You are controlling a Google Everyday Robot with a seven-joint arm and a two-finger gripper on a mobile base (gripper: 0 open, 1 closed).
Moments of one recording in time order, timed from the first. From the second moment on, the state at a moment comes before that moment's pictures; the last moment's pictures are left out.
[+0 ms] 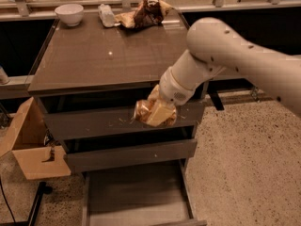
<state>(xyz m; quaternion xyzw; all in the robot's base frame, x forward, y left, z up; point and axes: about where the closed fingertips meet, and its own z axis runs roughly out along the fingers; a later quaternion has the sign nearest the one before) 0.545 -0.021 0.787 -0.69 0.67 0.18 0.21</state>
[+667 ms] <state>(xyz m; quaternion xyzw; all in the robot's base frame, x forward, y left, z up) 0.528 -0.034 0.708 -0.67 0.68 0.21 0.22</state>
